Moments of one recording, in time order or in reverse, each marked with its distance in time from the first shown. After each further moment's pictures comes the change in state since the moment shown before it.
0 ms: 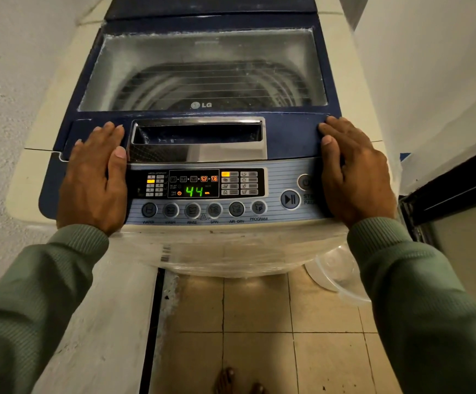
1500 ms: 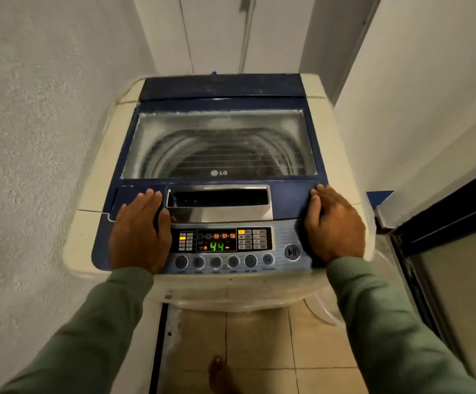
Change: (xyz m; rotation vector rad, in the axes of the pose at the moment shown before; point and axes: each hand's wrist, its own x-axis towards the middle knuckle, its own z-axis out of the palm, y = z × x) left_hand 0.011 0.014 -0.011 0.111 -0.081 -0.042; right_hand 0.007 -0.037 -0.005 -0.111 0.019 0.161
